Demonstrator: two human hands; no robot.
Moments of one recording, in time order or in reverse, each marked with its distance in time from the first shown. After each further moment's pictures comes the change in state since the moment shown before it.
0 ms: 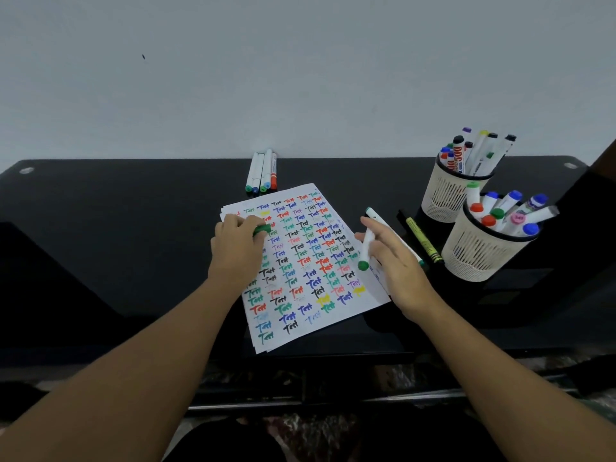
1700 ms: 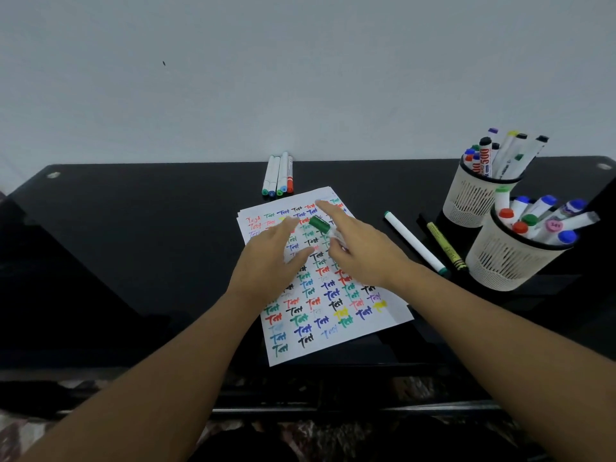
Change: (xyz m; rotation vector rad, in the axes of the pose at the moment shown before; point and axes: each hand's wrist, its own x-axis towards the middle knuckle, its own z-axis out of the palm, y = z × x) left_hand -0.026 0.018 -0.010 -0.068 -0.027 0.258; right_hand 0.056 -0.039 0.047 -0.791 -0.250 -0.359
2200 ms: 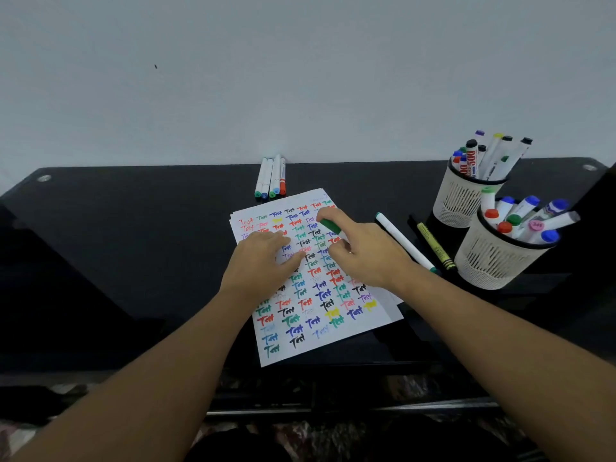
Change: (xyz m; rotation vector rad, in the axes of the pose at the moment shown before) left_hand 0.005 -0.004 0.003 0.123 -0.062 -0.065; right_hand -0.012 0.004 -0.012 0.065 0.020 0.061
